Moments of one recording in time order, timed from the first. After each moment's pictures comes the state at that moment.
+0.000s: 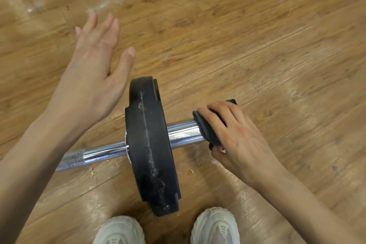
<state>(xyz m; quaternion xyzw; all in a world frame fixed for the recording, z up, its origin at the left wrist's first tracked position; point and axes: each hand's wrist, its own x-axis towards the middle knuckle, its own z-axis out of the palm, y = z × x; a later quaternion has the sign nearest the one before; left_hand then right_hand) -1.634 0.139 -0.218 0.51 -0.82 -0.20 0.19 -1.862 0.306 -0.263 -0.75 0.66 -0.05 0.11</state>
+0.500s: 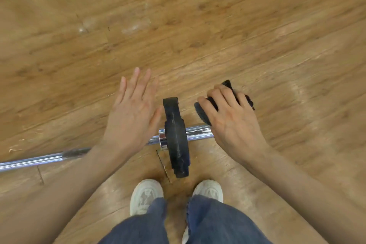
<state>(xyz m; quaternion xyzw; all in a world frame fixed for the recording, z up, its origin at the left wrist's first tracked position) -1.610 0.173 -0.124 0.48 -0.87 -0.09 0.02 -1.831 0.245 -0.107 -0.78 0.62 0.04 -0.04</state>
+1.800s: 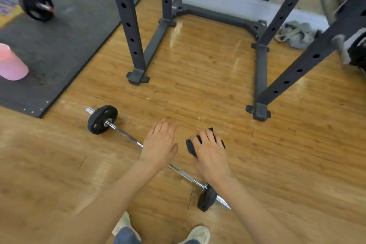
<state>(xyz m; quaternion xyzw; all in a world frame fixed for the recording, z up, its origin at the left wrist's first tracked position) -1.393 0.269 0.384 0.76 -0.64 -0.12 0.06 -1.558 0.222 0.385 -0.91 0.41 -0.03 0.00</state>
